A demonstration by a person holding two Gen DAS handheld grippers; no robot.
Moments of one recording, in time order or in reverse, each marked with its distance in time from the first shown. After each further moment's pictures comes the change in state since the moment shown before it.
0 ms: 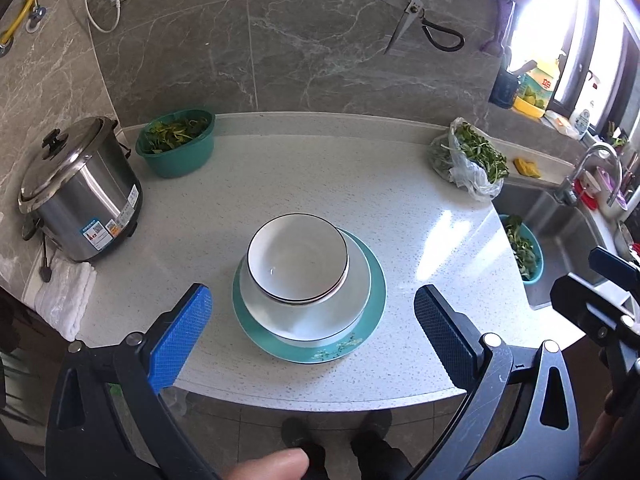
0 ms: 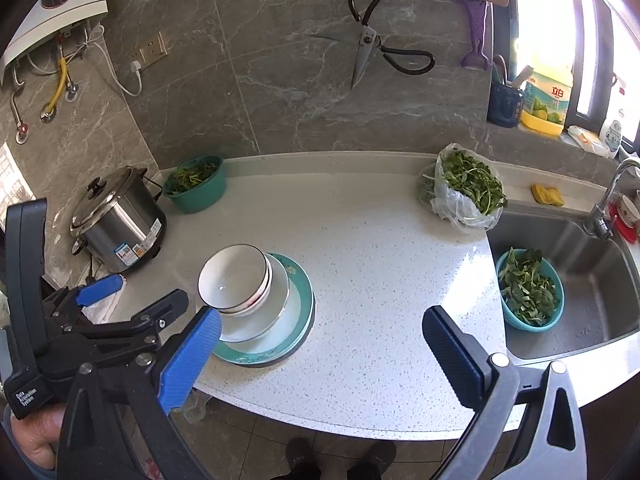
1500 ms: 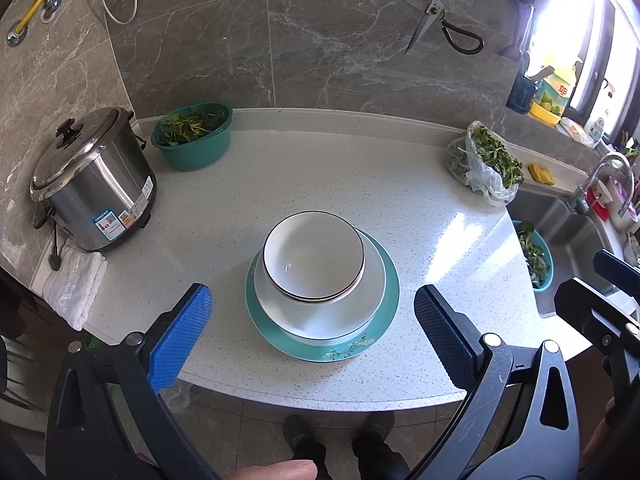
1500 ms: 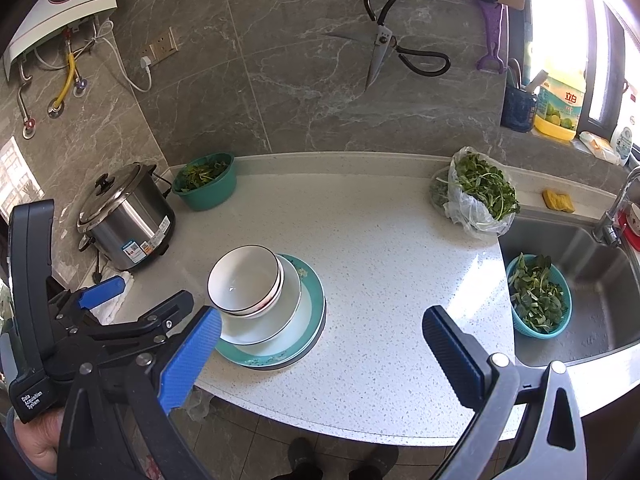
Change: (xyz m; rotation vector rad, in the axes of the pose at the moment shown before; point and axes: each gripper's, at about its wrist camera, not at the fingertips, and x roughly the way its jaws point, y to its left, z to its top) left arm -0.004 -0.001 -0.005 -0.054 0.005 0.064; right arm 0.006 0.009 0.005 -0.024 0.009 0.031
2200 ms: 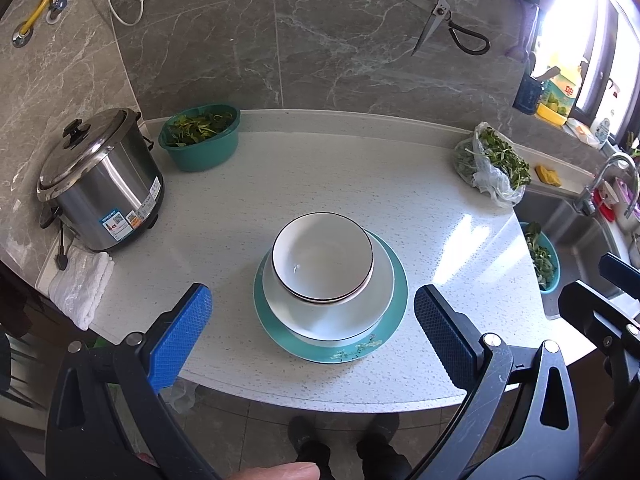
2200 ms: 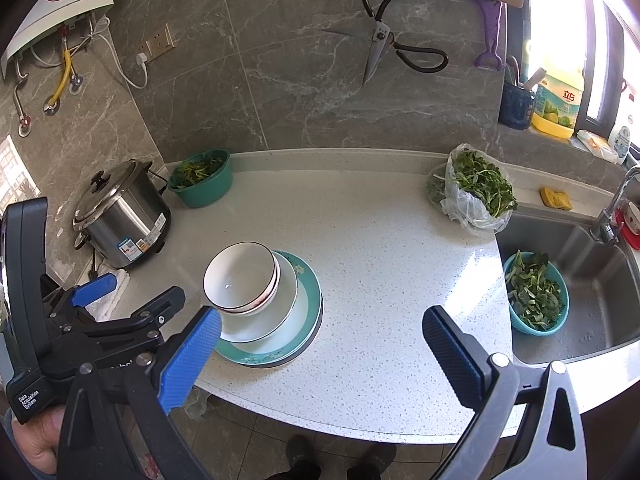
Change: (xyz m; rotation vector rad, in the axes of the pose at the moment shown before) left arm -0.002 0.000 -0.004 -0.006 -0.007 0.031; right arm 0.004 -0.004 -0.004 0.002 0.010 -0.013
